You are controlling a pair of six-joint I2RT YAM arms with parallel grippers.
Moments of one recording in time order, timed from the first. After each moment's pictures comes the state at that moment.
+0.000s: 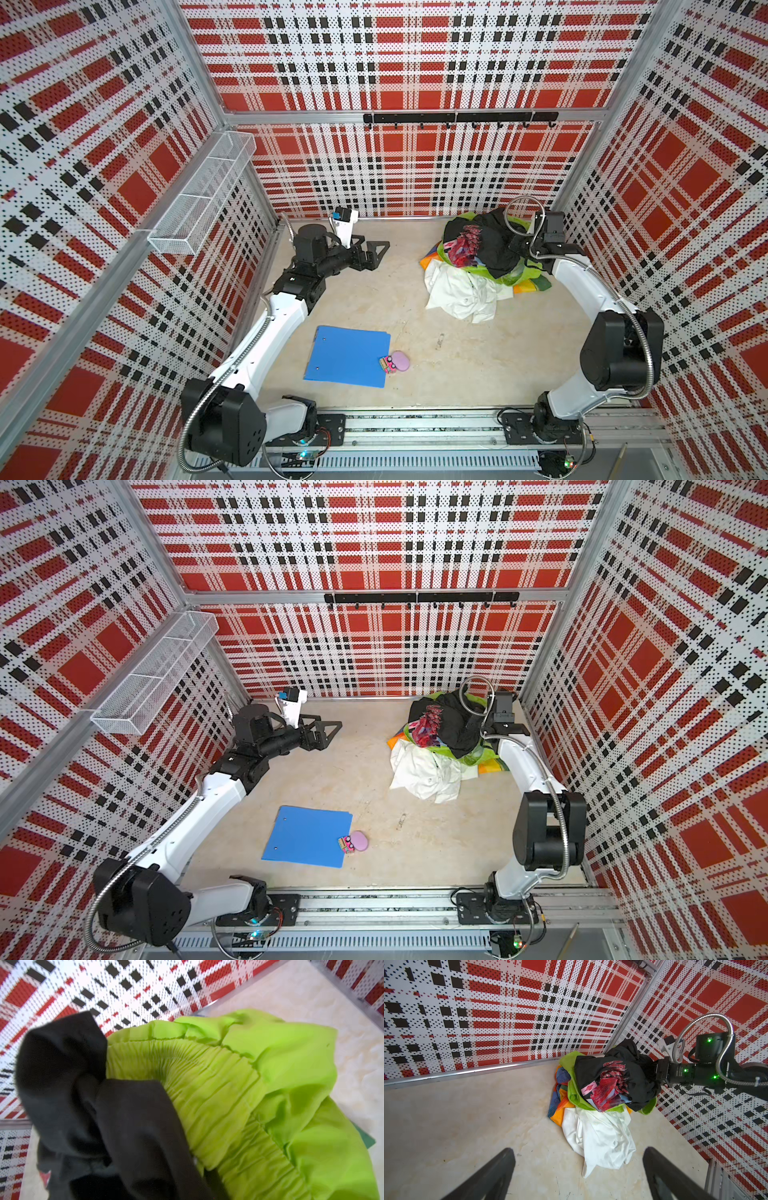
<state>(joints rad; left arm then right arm) -0.24 1.26 1.08 -0.09 0.52 -0.21 -0.01 1.65 1.35 -0.38 -0.05 0.50</state>
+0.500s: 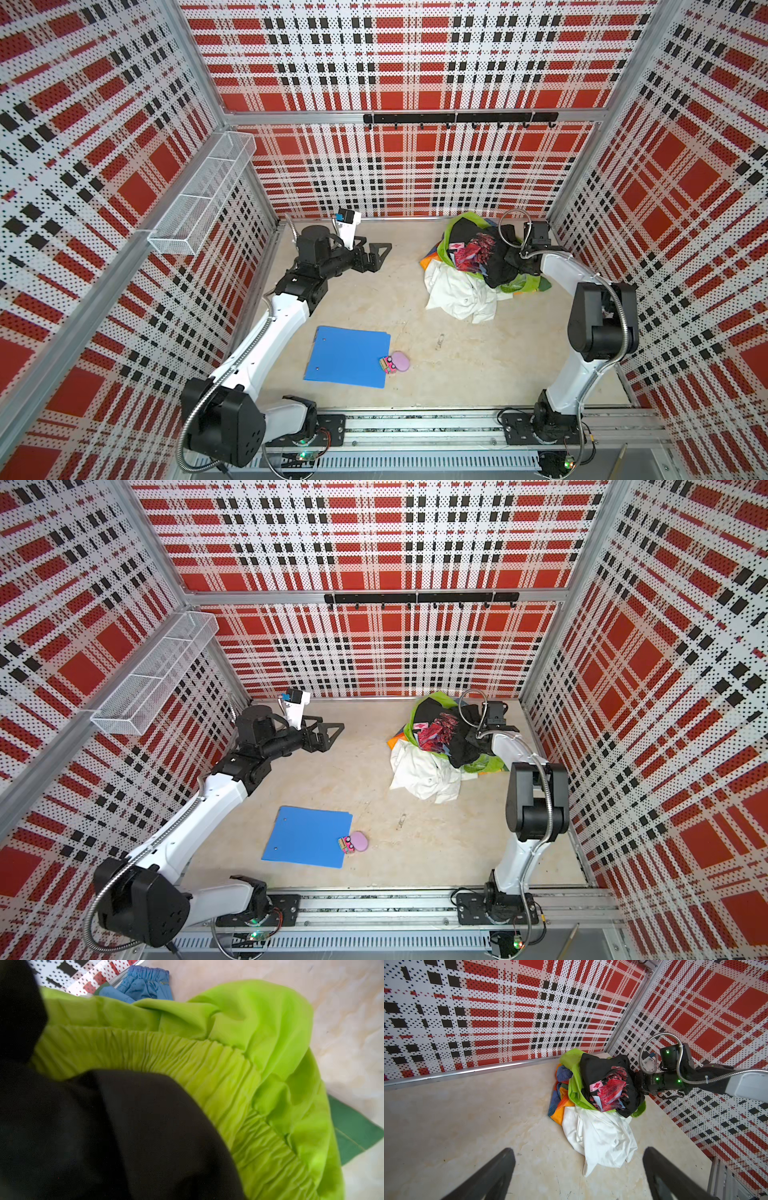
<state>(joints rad) -0.26 1.26 1.08 -0.10 0.49 -0.20 -0.01 1.80 1.29 -0.38 0.04 0.50</state>
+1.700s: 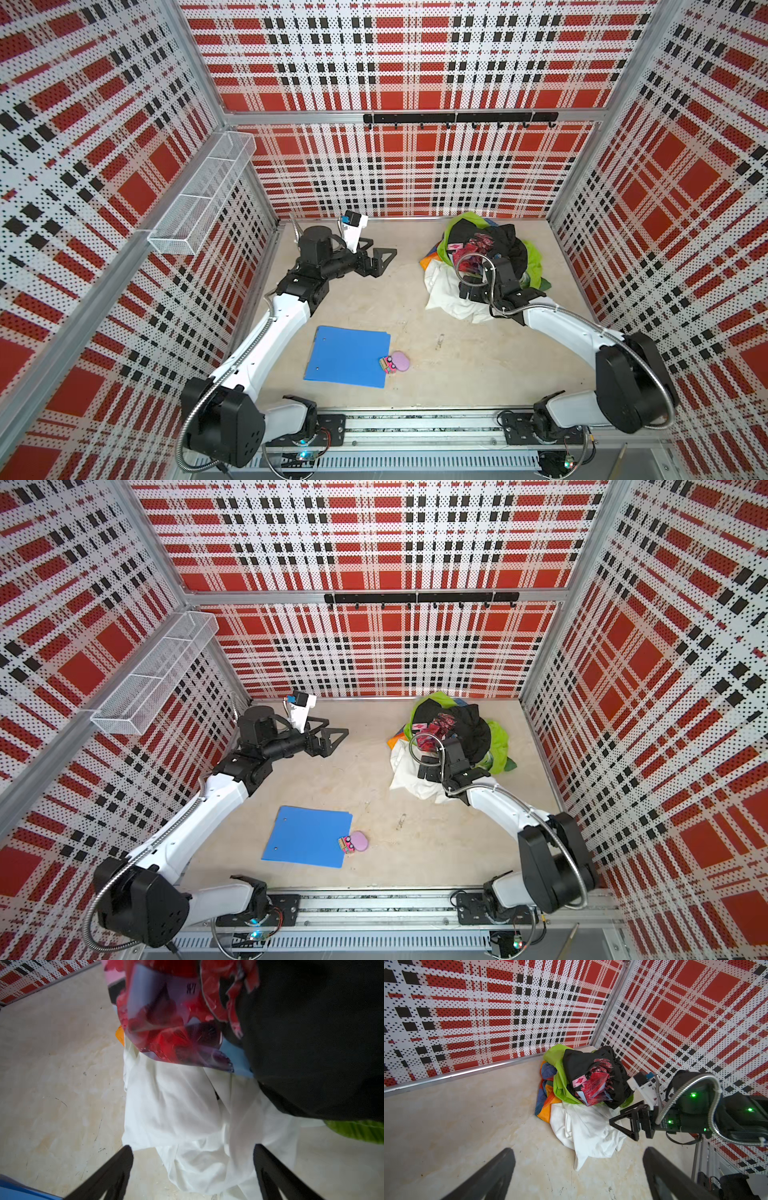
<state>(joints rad) -0.28 1.26 1.08 -0.11 0.59 -0.15 0.40 1.46 0.85 -0.22 0.09 0.52</state>
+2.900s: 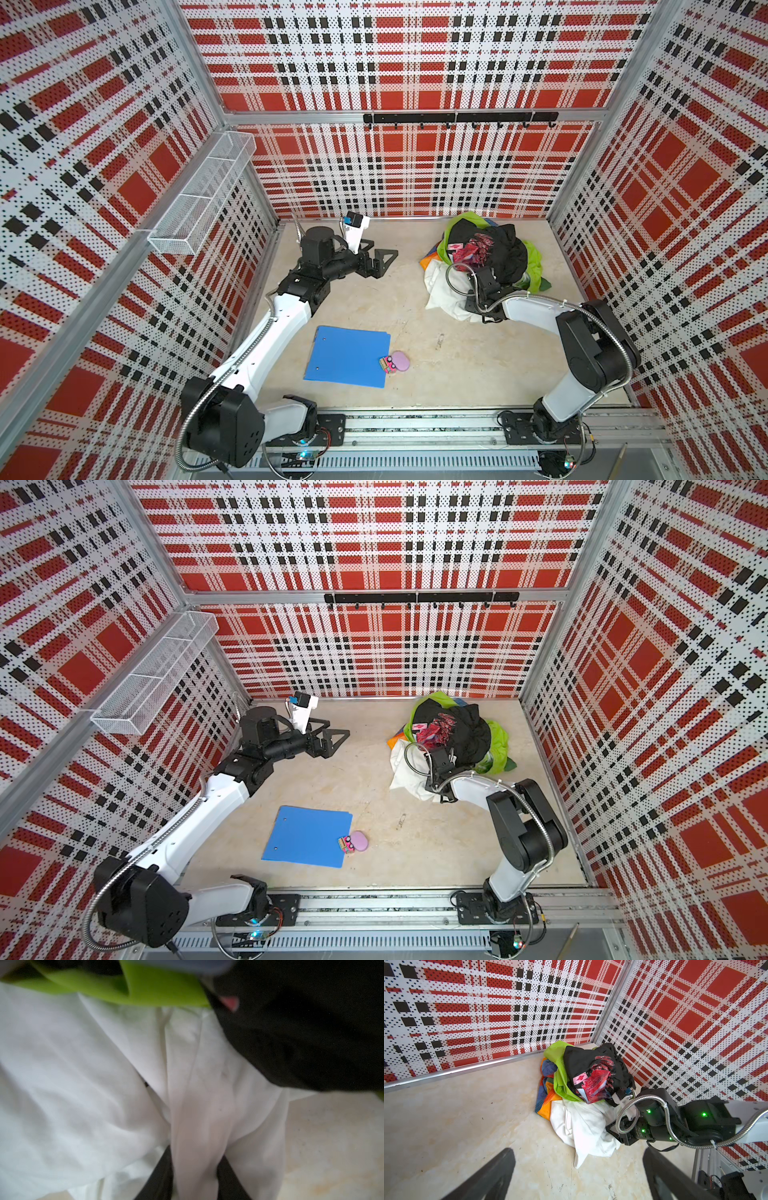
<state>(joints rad) -0.29 1.26 1.08 -0.12 0.57 -0.15 0.44 1.66 0.87 -0.28 0.27 0.64</state>
